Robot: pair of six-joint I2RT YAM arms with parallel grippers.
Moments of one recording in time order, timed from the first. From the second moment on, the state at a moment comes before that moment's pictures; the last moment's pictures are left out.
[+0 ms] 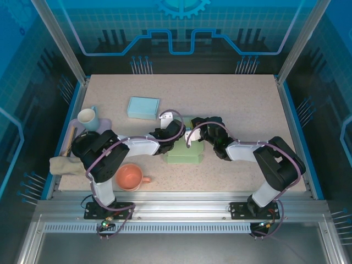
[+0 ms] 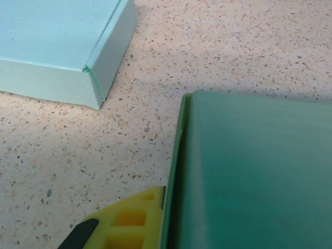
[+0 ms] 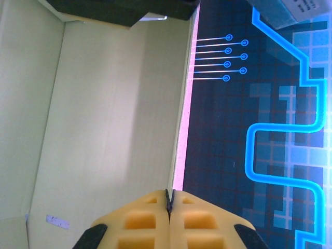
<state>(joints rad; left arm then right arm) -0.71 1.83 0.97 0.03 -0.66 -0.61 0.56 1.63 0.67 0.61 0.01 -1.46</state>
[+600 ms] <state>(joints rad) -0.66 1.79 0.83 0.20 -0.46 -0.50 0.55 1.64 0.67 0.59 0.05 -1.44</state>
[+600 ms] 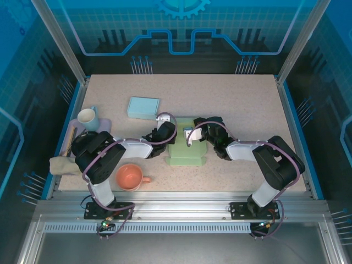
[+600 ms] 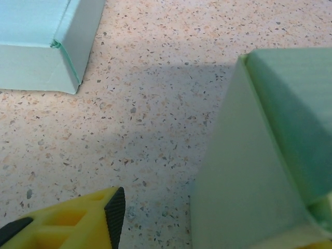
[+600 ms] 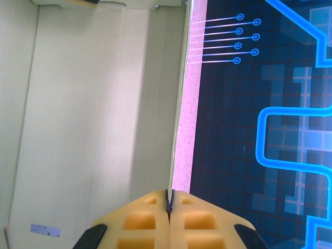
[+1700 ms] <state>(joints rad) -0.68 1.84 0.85 0.28 -0.56 -0.38 0.47 1.39 0.65 0.48 -0.13 -1.15</state>
